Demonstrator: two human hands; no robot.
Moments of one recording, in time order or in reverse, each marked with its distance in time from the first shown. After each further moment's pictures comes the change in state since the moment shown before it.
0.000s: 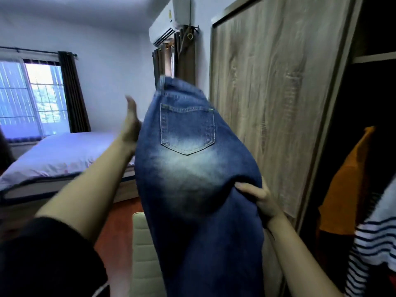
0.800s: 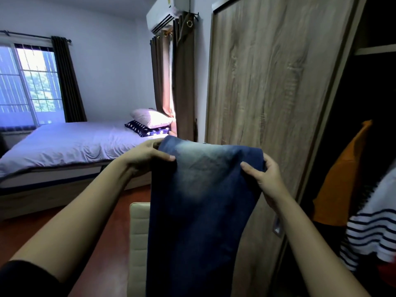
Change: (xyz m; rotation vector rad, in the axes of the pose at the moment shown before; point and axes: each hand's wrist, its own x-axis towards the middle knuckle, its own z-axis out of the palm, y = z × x) left_hand -0.062 -0.043 0.023 0.291 -0.340 -0.056; right_hand 0.023 0.001 -0.040 -0.410 0.250 -0.125
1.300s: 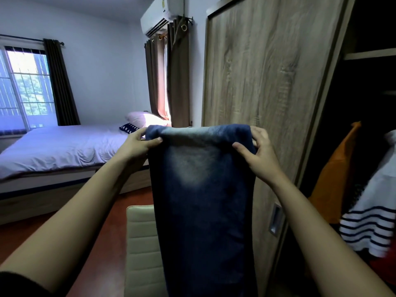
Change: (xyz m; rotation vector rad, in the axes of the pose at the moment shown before) left_hand 0.003 0.010 0.000 0.022 0.427 0.224; right_hand 0.025 -0.041 0.013 -0.425 -0.013 -0.332
